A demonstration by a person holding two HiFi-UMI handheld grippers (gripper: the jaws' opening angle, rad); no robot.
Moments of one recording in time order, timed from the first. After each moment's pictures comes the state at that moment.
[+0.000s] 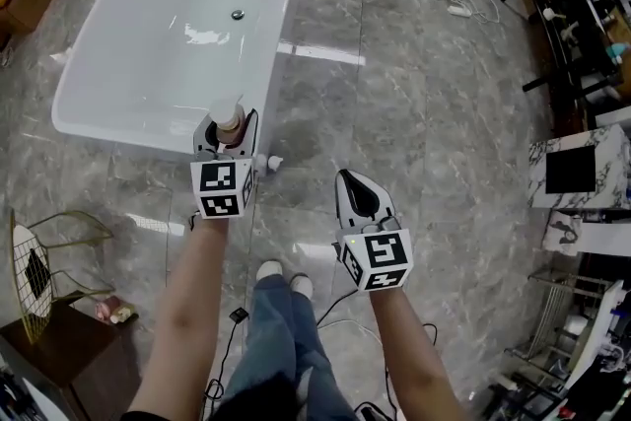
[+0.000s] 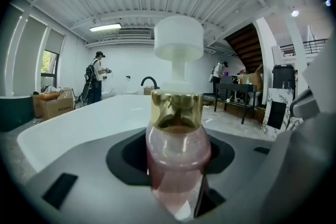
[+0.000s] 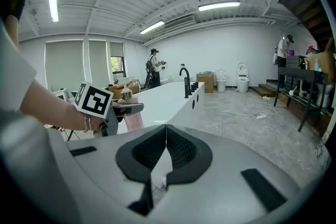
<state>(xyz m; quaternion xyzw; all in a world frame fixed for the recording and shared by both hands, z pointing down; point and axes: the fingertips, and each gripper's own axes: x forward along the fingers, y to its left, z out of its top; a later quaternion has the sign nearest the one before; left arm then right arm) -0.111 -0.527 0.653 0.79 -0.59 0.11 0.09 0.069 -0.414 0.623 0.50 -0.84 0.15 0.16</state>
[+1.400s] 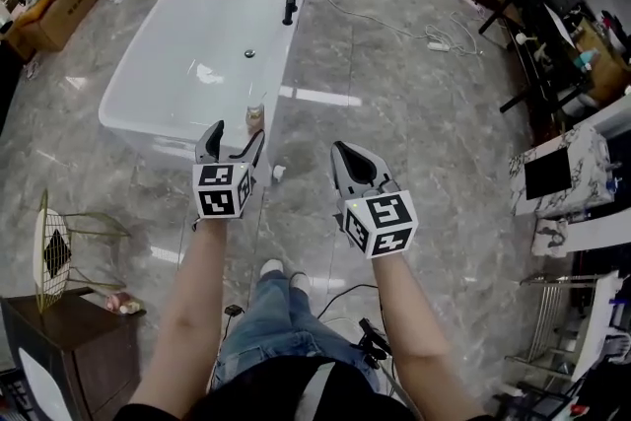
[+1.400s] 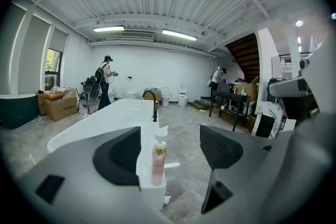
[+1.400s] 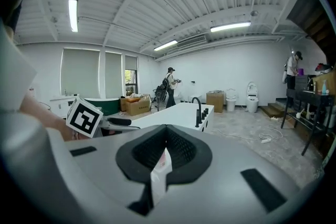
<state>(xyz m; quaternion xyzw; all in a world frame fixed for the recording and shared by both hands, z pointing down) -0.128 -0.374 0.479 0.79 -0.59 0.10 0.12 0.045 -0.316 0.403 0.47 -0.87 0.08 0.11</state>
